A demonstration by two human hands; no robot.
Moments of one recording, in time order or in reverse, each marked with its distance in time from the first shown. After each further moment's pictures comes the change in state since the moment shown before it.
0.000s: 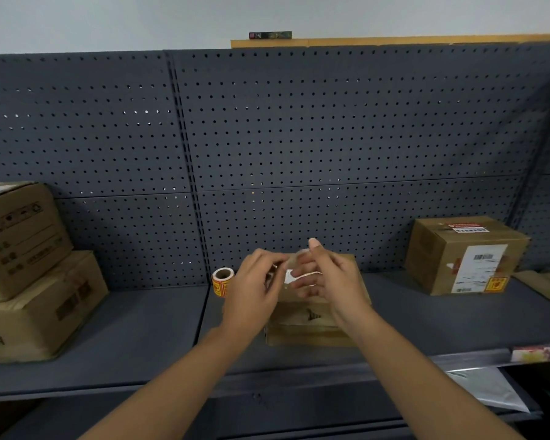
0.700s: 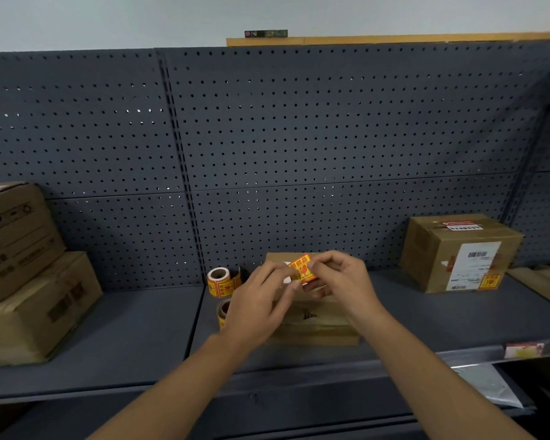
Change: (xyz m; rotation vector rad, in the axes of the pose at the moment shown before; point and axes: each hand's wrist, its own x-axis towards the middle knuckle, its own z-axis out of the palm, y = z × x) left_hand -0.012 -0.002 0.012 0.141 -0.161 0.154; right_hand 0.007 0.008 -0.035 -0.172 -0.019 -0.099
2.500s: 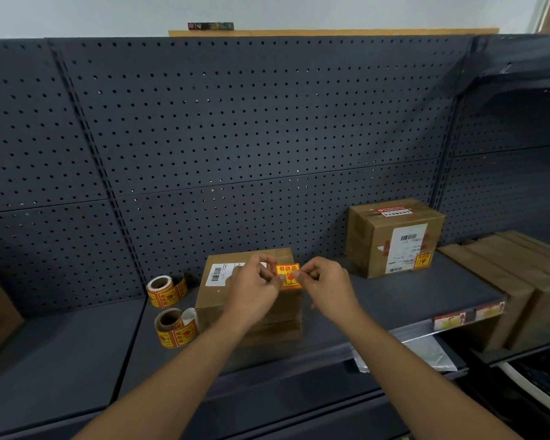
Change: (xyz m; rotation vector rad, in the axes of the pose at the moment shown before) left_hand 0.056 0.046 0.096 -0.315 -0.206 -0.634; right_hand 0.004 0.033 -0.095 -0.641 0.208 -0.104
